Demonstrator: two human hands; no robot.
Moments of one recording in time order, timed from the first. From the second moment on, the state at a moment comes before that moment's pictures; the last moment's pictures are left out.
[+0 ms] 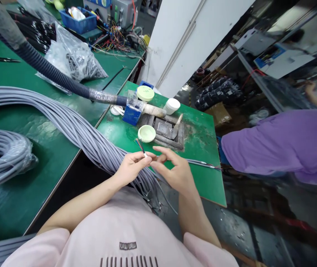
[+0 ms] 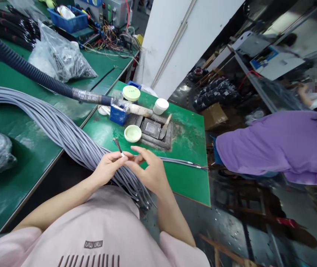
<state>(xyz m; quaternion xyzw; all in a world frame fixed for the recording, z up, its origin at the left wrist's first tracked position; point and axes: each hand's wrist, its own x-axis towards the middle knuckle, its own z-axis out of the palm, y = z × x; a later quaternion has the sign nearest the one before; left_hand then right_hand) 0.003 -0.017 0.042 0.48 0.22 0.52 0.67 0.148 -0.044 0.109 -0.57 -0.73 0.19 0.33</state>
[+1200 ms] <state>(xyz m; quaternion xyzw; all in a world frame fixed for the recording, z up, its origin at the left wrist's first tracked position) -0.004 -0.017 0.032 0.51 0.12 0.37 0.76 0.131 -0.007 0.114 -0.47 -0.71 0.36 0.38</state>
